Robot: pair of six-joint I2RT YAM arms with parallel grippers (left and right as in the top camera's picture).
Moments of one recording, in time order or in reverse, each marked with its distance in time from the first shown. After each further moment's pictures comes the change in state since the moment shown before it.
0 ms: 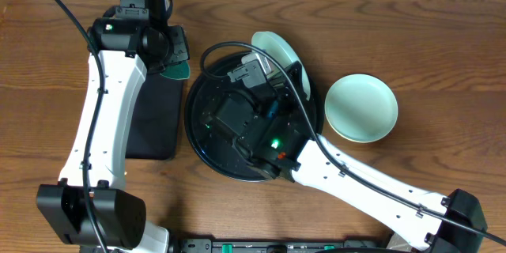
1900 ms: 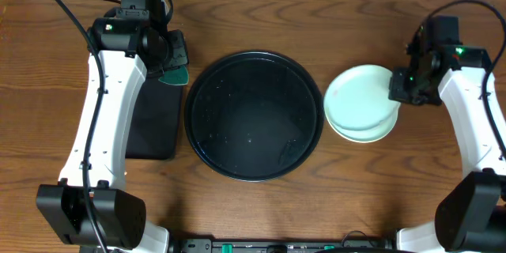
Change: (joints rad) left arm 0.000 0.000 0.000 -0.050 -0.012 0.000; right arm -1.129 0.001 -0.121 -0.254 -1.338 0.013
